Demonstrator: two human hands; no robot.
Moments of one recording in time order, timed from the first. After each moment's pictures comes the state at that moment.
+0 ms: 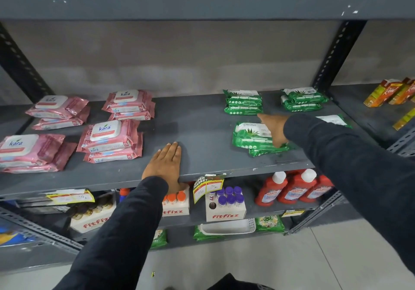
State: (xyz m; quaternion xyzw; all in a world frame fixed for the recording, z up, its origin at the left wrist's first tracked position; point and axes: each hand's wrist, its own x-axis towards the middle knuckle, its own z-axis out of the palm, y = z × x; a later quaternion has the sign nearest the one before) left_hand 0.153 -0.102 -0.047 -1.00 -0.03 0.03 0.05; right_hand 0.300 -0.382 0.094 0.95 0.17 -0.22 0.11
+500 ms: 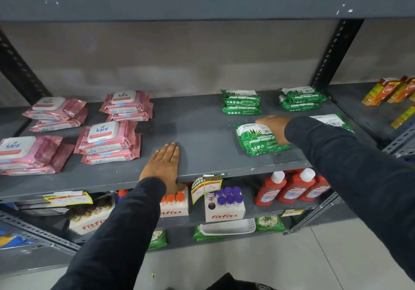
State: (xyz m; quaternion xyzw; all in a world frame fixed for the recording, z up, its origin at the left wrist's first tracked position) left_hand 0.152 -0.102 -0.046 -1.00 -0.03 0.03 0.05; right_hand 0.313 -0.404 0.076 0.95 0.25 -0.17 0.12
